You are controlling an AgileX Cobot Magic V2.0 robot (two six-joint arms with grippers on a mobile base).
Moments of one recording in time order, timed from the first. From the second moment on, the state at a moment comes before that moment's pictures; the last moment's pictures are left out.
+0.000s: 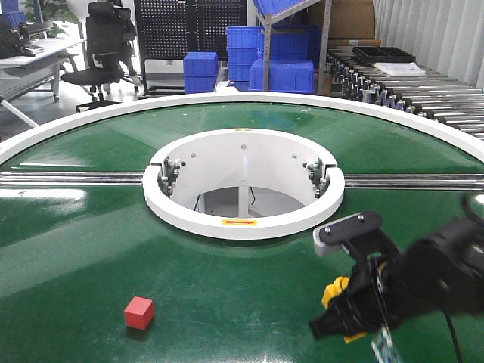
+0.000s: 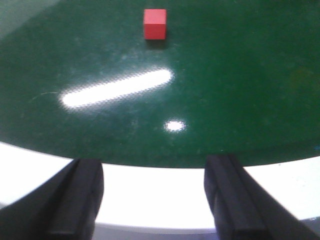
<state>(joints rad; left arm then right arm) -0.24 0.66 -0.67 -0.05 0.83 0.05 0.39 1.51 -1.12 -0.15 0.68 0.04</state>
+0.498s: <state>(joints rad) -0.24 1.34 -1.02 -0.28 0.66 0.37 0.42 1.38 -1.06 -0.13 0.68 0.02</state>
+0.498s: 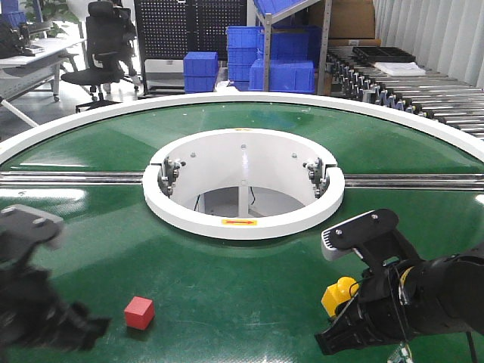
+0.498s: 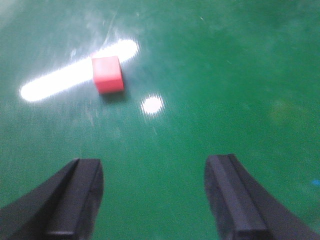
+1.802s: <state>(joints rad) -0.24 2.09 -1.54 -0.12 0.66 0.23 0.42 1.38 -1.06 -0.13 0.68 0.02</state>
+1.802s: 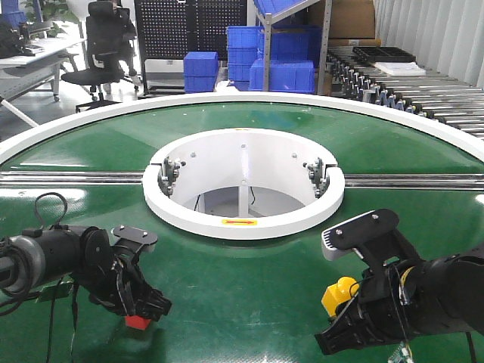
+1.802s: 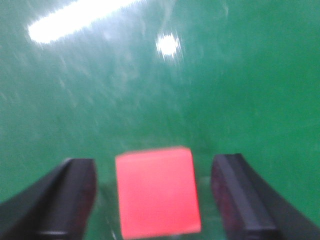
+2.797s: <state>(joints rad) -0.24 1.54 -1.42 -0.24 0.84 0.29 0.42 1.38 -1.06 -0.13 0.68 0.03</state>
